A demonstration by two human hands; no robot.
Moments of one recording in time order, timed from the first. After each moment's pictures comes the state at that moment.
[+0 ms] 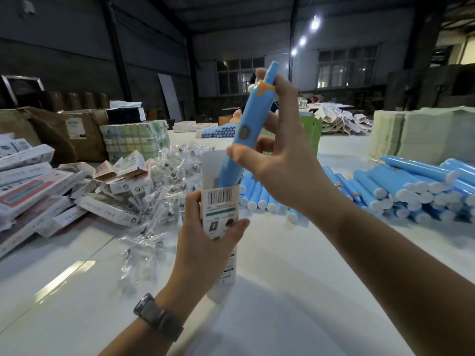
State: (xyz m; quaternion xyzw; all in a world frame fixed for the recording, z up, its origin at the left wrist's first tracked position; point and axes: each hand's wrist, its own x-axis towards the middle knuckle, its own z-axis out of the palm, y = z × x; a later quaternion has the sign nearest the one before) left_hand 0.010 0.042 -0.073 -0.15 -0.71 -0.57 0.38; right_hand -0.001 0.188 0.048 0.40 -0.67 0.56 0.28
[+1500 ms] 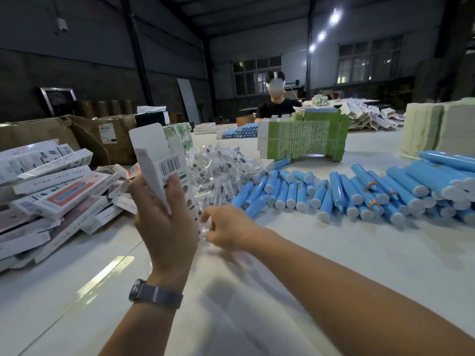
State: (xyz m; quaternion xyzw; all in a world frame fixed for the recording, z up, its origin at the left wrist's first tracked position) left_hand 0.014 -0.022 -0.039 0.00 -0.65 -0.47 0.59; right_hand -0.065 0.064 -0.059 0.37 -0.90 0.23 0.06
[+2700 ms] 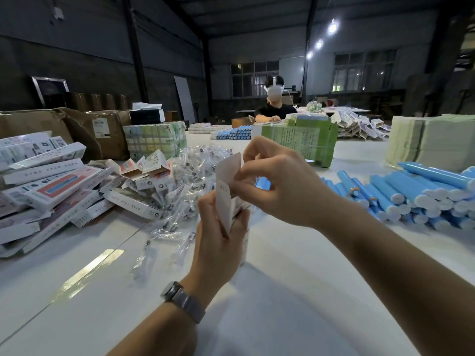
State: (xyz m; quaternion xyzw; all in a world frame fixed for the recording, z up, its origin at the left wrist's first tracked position) left_hand 0.021 0.034 -0.073 -0.20 -0.70 -0.51 0.45; right_hand 0.006 0.175 0.036 0.47 -0.78 0.28 0.31
